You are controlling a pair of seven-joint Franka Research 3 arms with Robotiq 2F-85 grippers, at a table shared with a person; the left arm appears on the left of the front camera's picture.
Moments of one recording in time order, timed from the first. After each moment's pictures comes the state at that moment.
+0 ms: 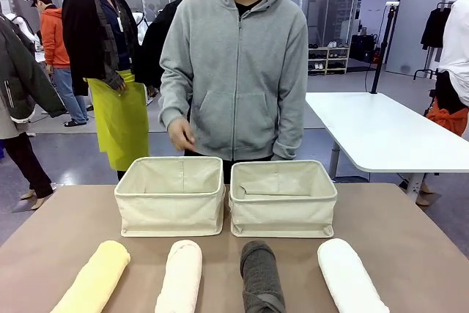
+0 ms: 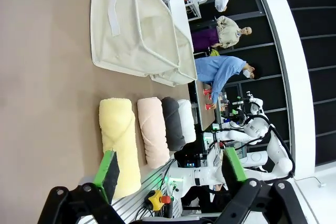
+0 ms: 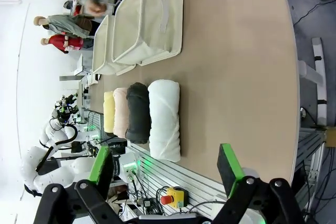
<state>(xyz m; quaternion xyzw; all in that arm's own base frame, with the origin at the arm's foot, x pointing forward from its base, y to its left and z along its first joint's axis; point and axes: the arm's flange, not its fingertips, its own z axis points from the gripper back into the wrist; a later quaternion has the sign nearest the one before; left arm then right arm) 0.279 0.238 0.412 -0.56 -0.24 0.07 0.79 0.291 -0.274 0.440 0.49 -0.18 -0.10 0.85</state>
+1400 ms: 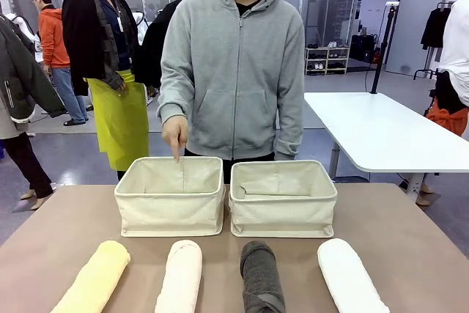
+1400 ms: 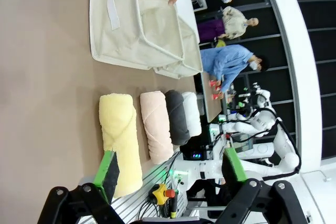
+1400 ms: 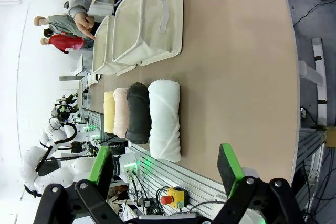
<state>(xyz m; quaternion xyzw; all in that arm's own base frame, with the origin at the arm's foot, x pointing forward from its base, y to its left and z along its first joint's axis) 0.294 0.219 0.420 -0.55 -0.21 0.05 0.81 0.291 -0.274 0.440 0.49 -0.18 -0.10 0.85</state>
